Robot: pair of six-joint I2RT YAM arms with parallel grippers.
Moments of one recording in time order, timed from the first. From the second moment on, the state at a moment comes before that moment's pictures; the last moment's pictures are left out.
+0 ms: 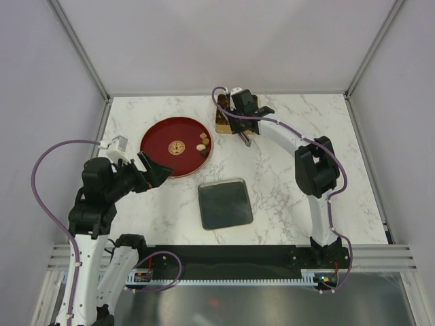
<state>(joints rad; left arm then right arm) -0.07 0.60 0.90 -0.75 0.42 -0.53 0.52 2.13 1.79 -0.44 0.10 0.09</state>
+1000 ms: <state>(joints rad) -0.07 0.59 0.90 -0.75 0.42 -0.53 0.57 1.96 1.77 -0.47 0.06 0.07</state>
